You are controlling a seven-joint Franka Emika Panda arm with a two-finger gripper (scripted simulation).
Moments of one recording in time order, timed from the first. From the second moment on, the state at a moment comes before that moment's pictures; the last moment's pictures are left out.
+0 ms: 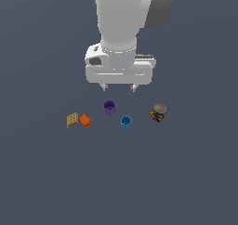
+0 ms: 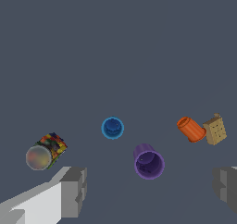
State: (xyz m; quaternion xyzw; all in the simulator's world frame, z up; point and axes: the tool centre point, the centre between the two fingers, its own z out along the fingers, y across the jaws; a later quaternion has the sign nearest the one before) arm -0.011 0.000 0.310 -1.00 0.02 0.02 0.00
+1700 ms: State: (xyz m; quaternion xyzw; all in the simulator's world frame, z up) arm -0.018 0.060 0.254 -1.00 0.08 0.03 0.00
